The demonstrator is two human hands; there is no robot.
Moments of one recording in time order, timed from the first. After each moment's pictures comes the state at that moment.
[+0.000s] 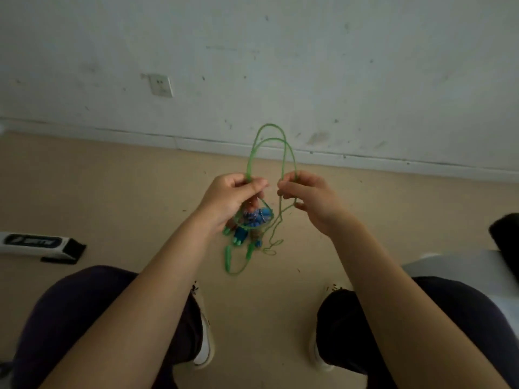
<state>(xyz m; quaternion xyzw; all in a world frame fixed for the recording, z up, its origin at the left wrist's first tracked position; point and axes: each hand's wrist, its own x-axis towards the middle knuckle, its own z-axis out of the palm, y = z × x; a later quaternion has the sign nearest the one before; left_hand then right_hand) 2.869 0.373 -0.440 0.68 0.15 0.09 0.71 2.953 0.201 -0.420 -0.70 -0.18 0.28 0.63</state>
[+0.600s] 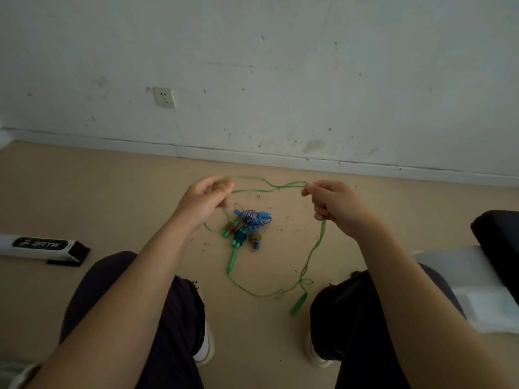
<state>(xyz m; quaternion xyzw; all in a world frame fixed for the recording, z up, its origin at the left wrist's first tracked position) 2.828 0.396 -0.439 0.75 0.21 0.12 0.62 2.958 0.142 -0.416 -0.75 -0.17 0.24 0.59</state>
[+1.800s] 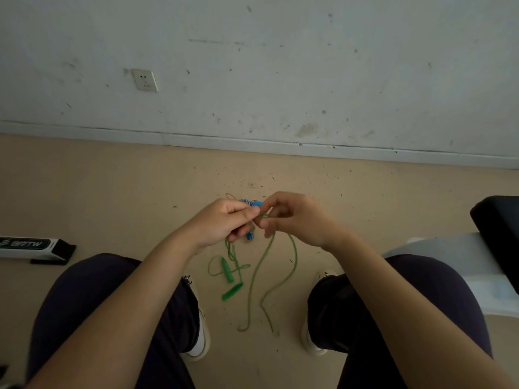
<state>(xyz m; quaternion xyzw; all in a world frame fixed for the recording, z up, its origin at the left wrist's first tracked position) 2.828 0.353 -0.434 0.78 0.06 -0.10 0.61 2.923 0.169 -0.432 -0.76 -0.33 0.30 0.48</state>
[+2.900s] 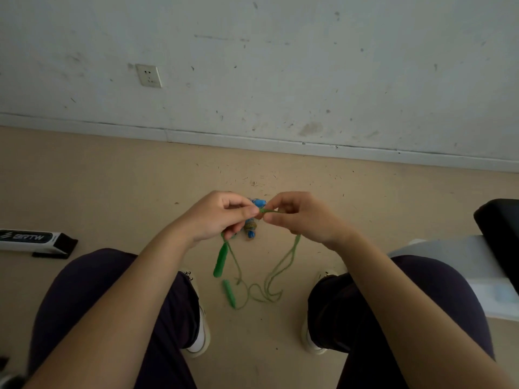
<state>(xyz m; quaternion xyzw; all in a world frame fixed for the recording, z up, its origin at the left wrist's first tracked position) 2.828 0.369 -0.438 0.79 0.07 -0.07 0.60 2.925 0.170 -0.429 -0.76 -0.32 0.30 0.48</state>
